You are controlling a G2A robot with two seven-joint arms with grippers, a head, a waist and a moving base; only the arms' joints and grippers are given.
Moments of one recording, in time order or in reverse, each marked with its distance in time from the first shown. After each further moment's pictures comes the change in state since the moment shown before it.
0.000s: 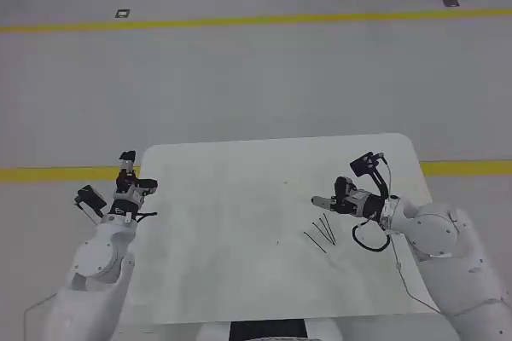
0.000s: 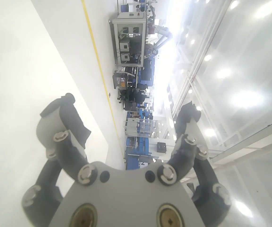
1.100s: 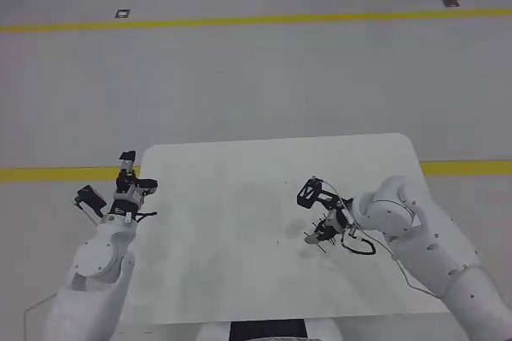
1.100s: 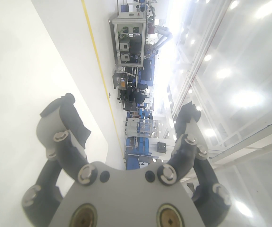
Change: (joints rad) left arm 0.000 0.000 0.000 0.000 0.000 0.000 0.000; right arm 0.321 0.071 -0.409 0.023 -0.239 0.000 0.481
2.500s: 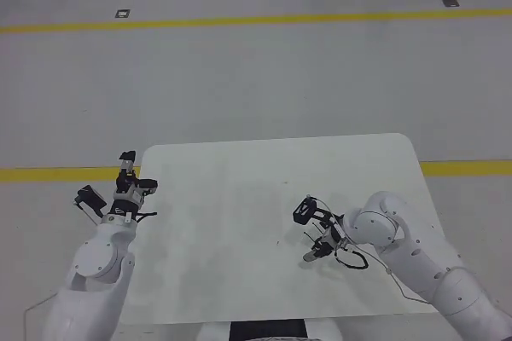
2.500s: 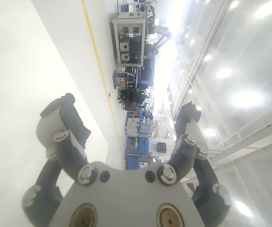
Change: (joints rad) left arm 0.000 0.000 0.000 0.000 0.000 0.000 0.000; right arm -0.018 0.004 -0.108 0.097 0.003 0.051 -0.017
